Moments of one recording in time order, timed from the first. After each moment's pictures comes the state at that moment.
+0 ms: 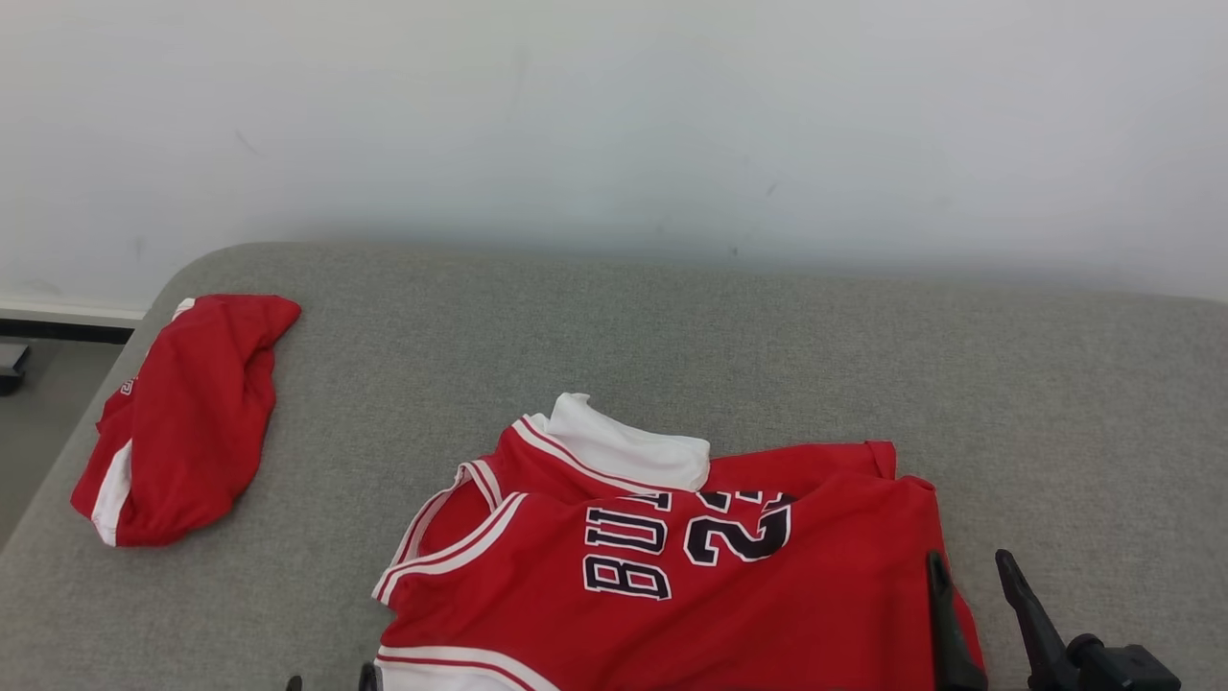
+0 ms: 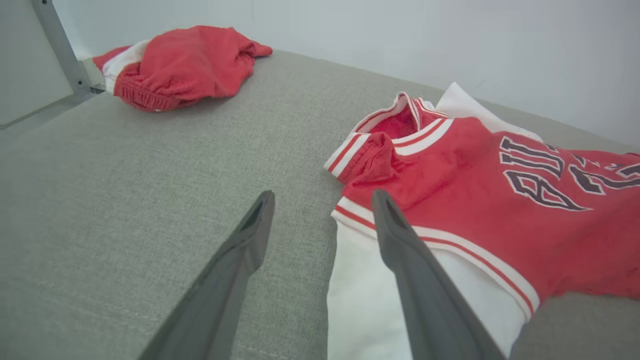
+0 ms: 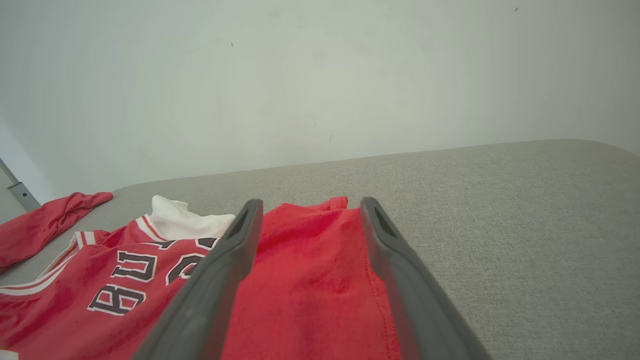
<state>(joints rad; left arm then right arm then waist) 0.13 0.14 -0.15 0.27 -0.38 0.05 -0.26 0.10 -0.09 -0.04 0.16 0.24 0.13 -0.26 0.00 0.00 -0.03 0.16</state>
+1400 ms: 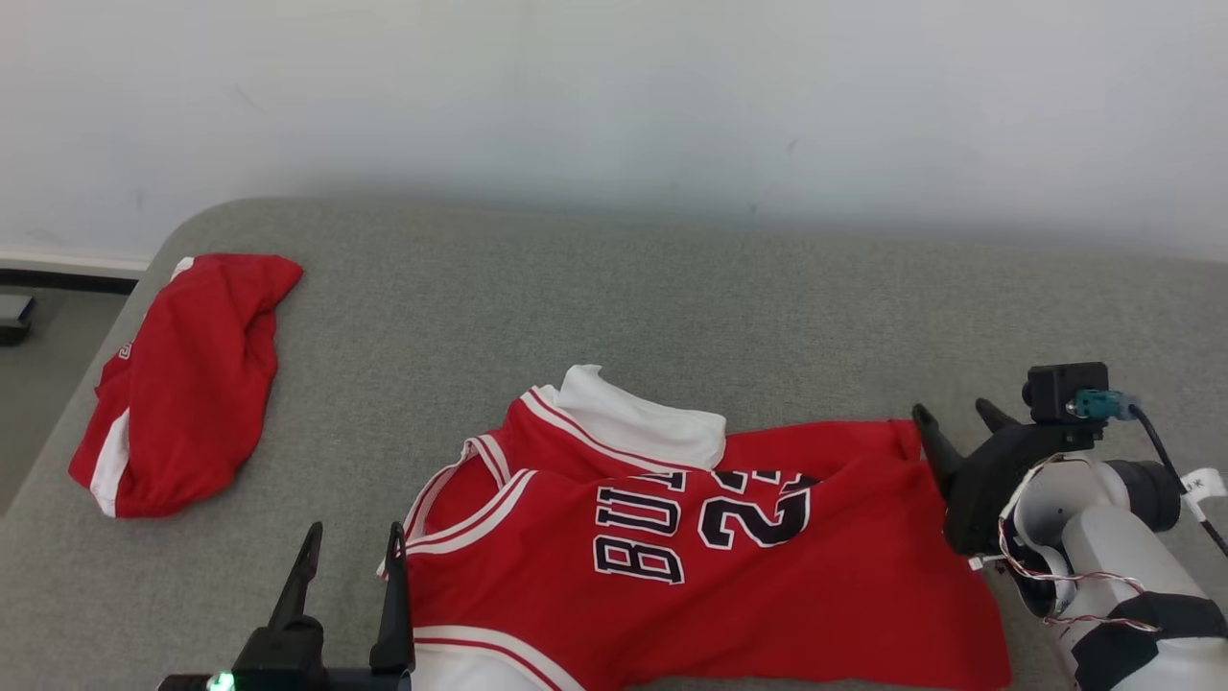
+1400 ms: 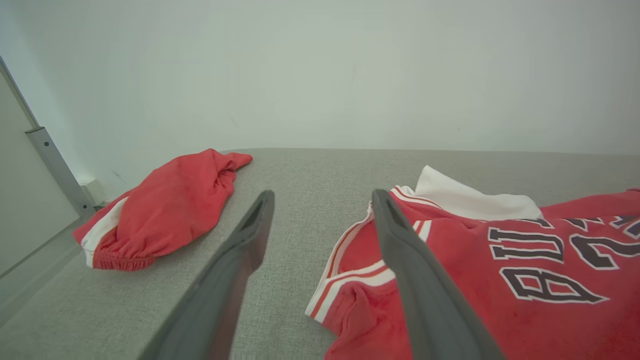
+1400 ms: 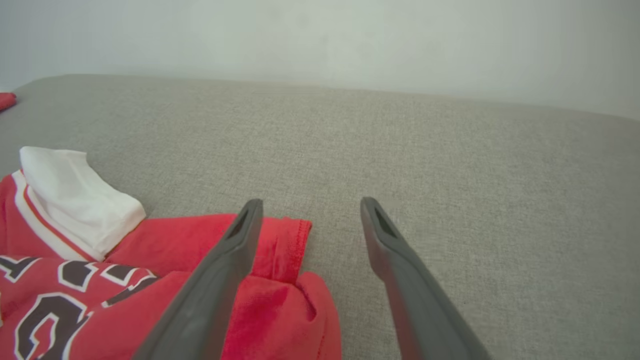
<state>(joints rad) -0.05 0.12 -0.16 0.20 -0.16 0.06 -0.26 -0.51 -0.34 0.17 0.69 0.38 0.13 0.16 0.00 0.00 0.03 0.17</state>
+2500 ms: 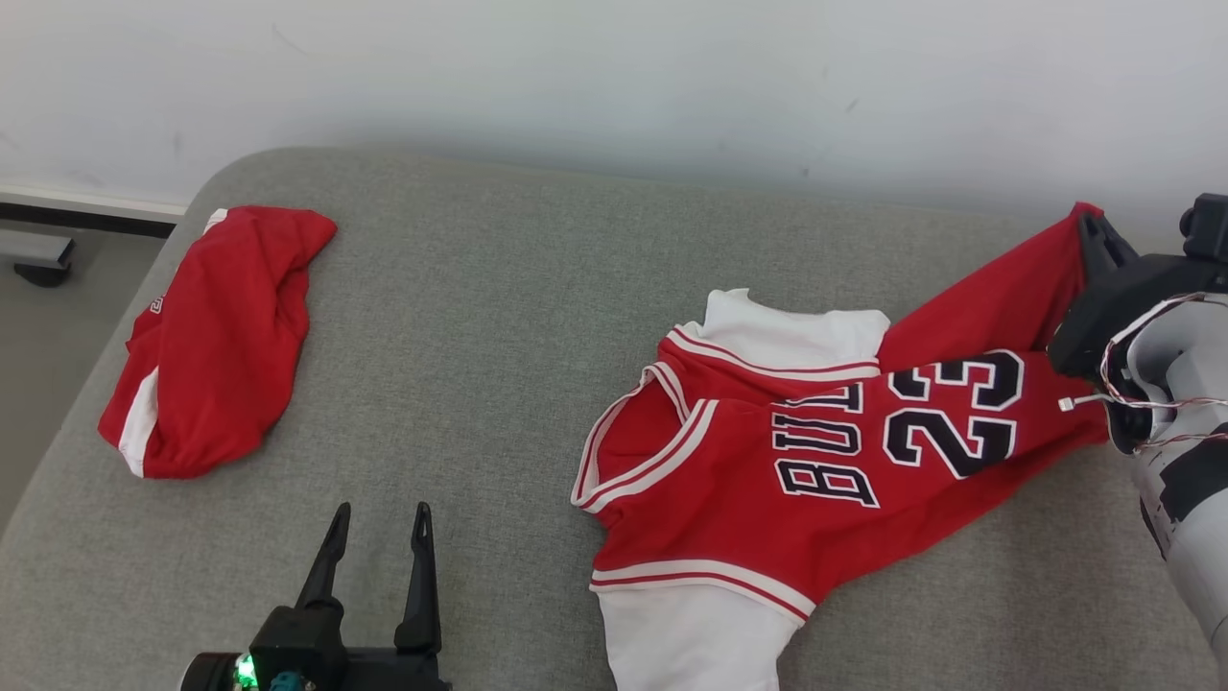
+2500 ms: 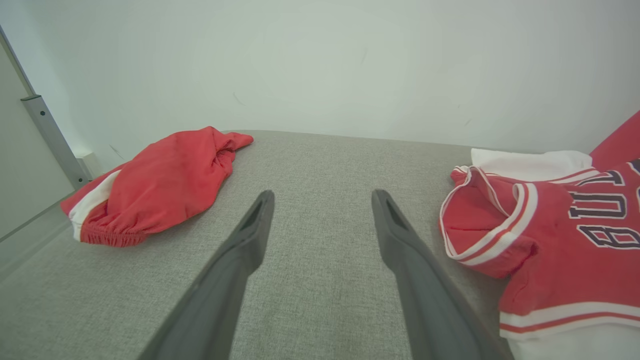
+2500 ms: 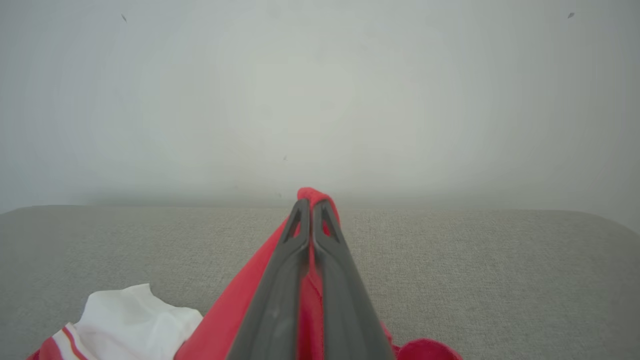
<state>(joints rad) -0.09 0.08 -0.16 0.23 -0.18 0.03 -0.26 -0.93 -0.44 0.26 1.09 0.54 0.13 -0.11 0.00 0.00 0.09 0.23</state>
